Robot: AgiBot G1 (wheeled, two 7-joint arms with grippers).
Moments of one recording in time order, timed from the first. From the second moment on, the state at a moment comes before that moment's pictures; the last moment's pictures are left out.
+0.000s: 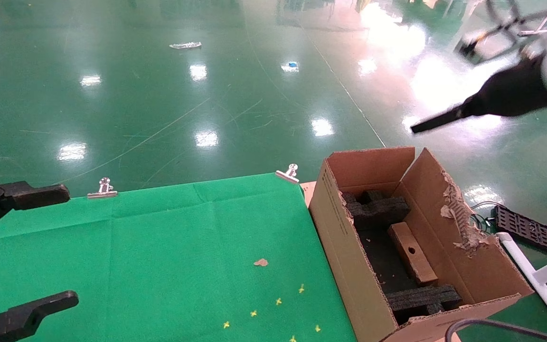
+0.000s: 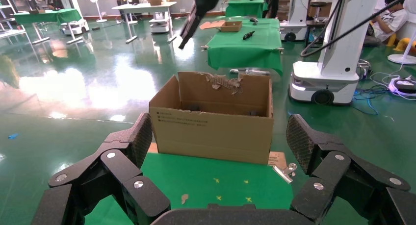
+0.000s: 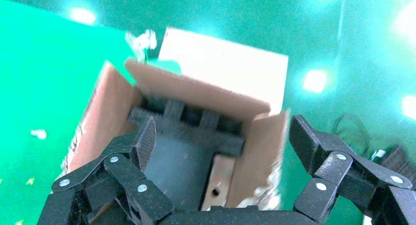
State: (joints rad) left arm -1.09 0.59 0.32 -1.28 0.70 1.48 -0.16; right arm 2.24 -0.81 -1.66 0.11 -1.22 -1.32 0.61
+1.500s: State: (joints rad) left arm -1.09 0.59 0.33 -1.28 0.70 1.48 -0.16; right arm 1.55 -0.68 -0.81 0.84 -0.91 -1.43 0.34
